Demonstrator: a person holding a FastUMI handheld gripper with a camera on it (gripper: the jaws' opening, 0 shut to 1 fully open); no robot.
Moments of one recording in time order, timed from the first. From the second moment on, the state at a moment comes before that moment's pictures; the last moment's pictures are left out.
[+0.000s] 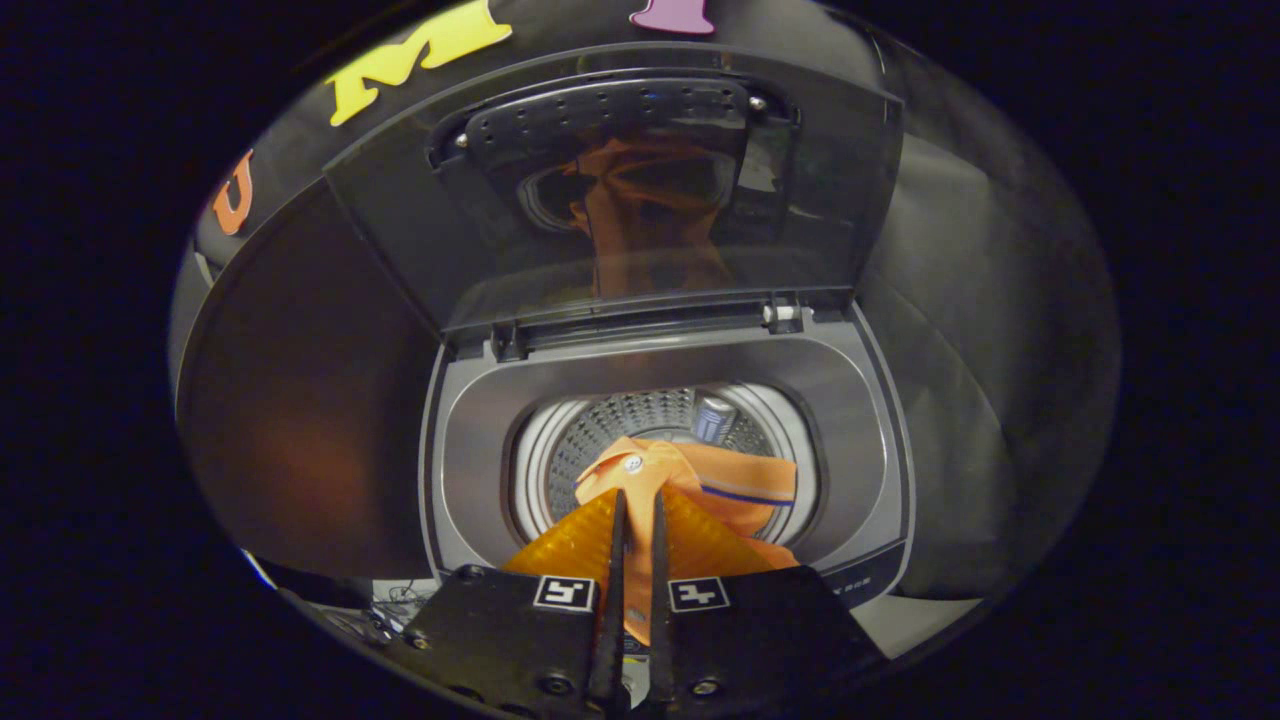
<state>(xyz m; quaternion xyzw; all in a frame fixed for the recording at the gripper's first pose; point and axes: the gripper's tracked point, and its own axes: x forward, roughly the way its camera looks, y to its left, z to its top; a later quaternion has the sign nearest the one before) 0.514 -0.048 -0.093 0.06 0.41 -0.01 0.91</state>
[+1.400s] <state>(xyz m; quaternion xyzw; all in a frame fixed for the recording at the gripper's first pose) 0.521 -0.083 -0.015 0.01 0.30 -0.05 0.95</state>
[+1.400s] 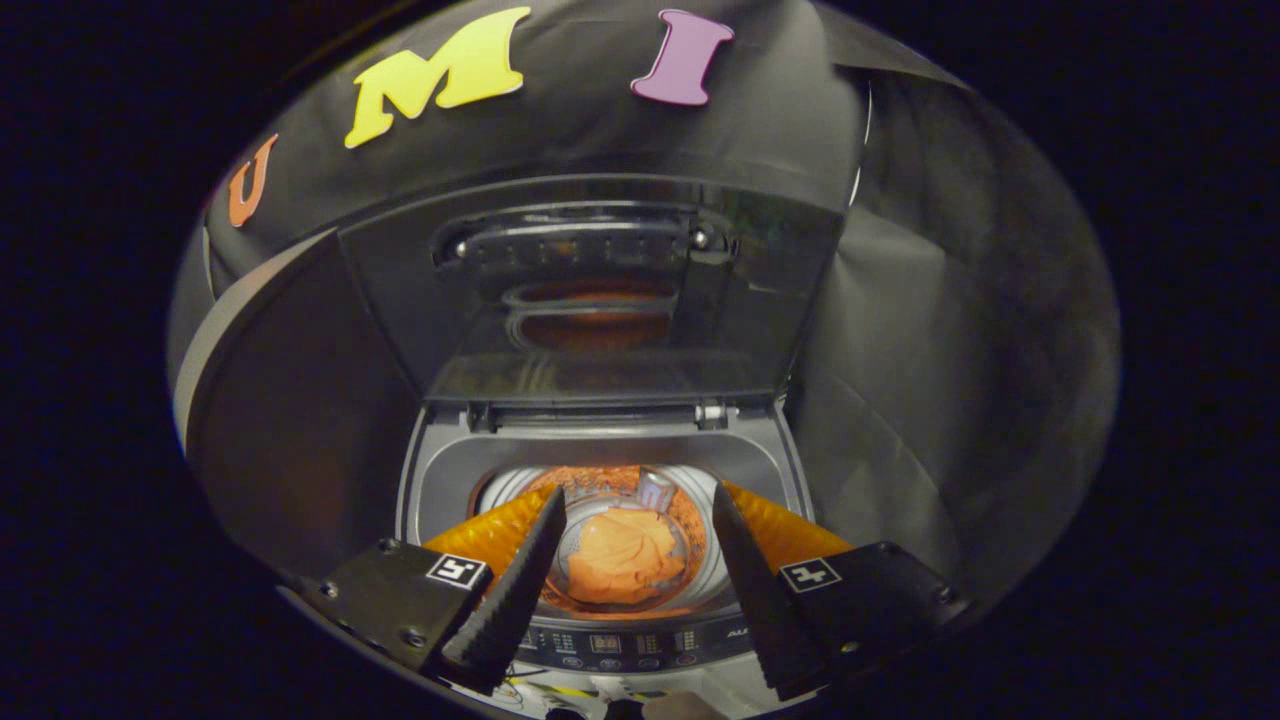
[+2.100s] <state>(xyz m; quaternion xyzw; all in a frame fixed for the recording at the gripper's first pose) 0.558 -0.063 0.107 0.00 0.20 -0.01 0.98</state>
